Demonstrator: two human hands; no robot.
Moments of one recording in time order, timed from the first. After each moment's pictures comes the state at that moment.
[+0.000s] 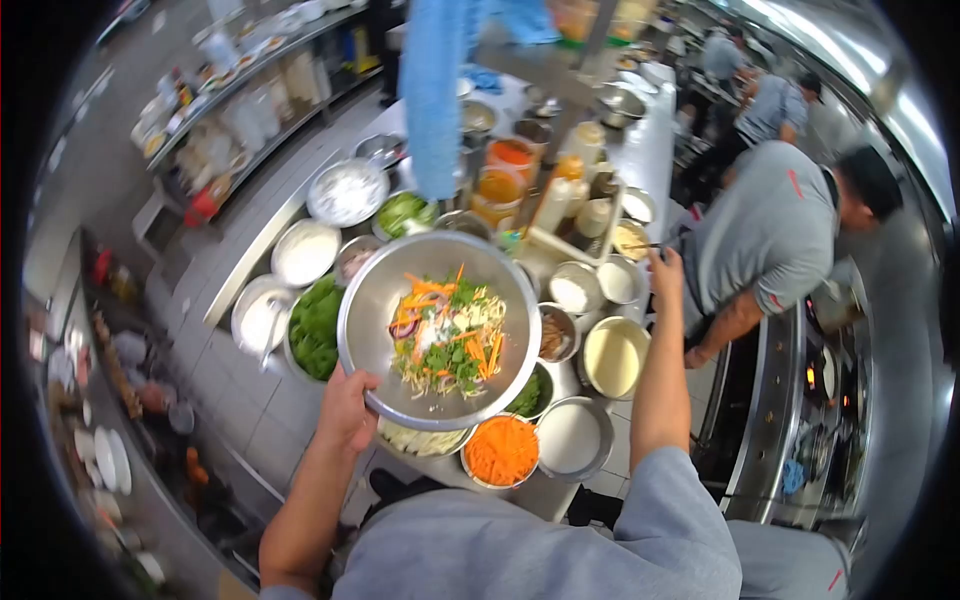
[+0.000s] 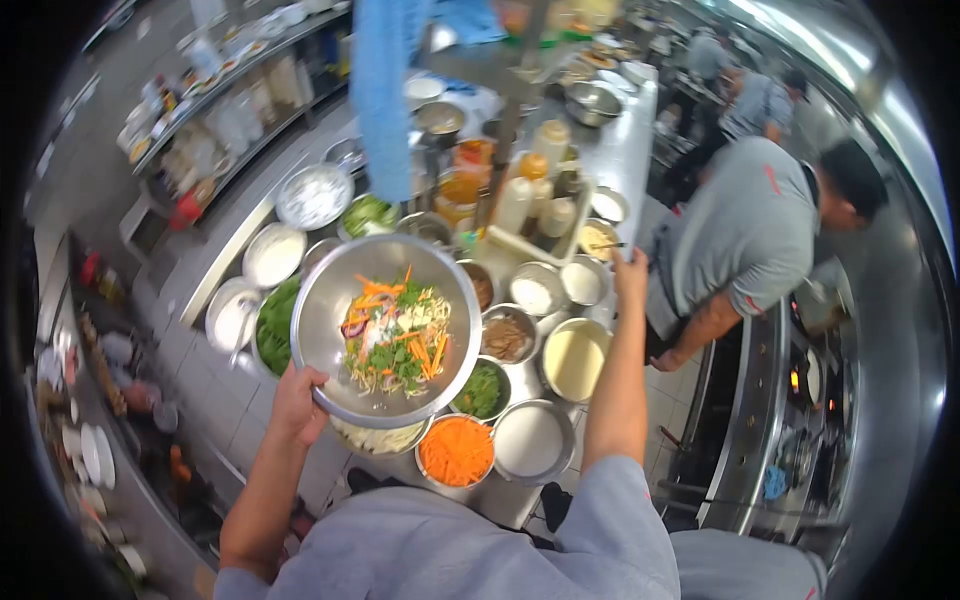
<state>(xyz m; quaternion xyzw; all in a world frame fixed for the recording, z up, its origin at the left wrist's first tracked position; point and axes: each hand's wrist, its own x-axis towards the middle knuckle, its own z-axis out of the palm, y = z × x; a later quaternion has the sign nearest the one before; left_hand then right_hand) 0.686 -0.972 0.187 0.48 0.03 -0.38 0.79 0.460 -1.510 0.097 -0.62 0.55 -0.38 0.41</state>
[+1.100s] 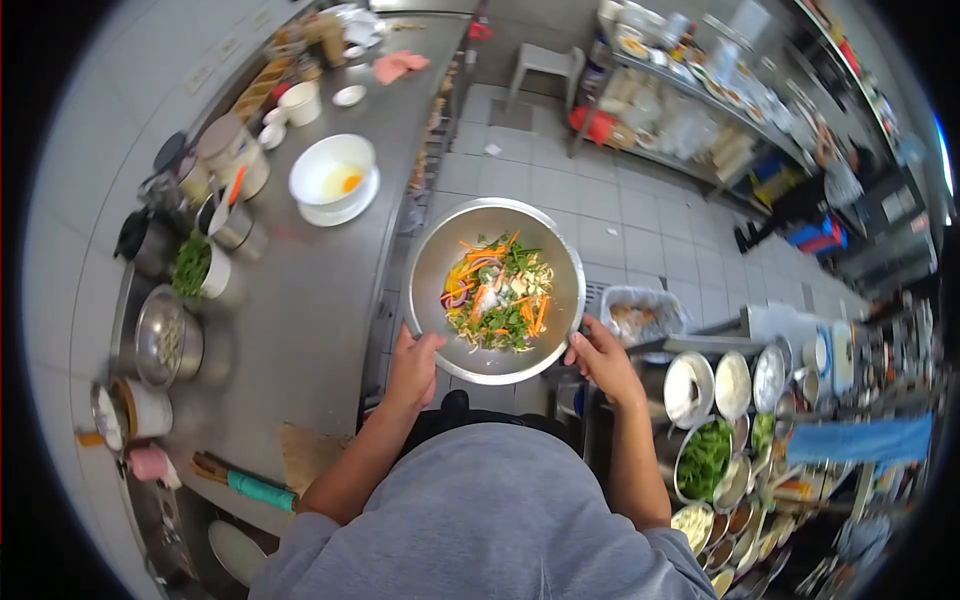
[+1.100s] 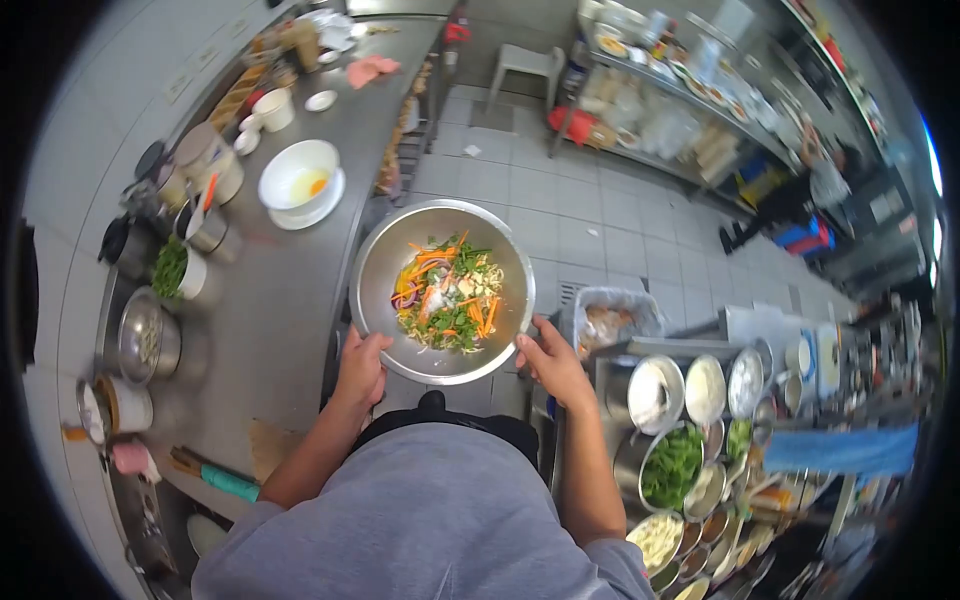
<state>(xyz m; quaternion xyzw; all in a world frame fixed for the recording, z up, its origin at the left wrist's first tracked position) 0.851 -0.412 0.104 0.42 0.23 0.13 0.87 0.951 -0.684 0.157 -0.75 -0.05 0.28 0.59</state>
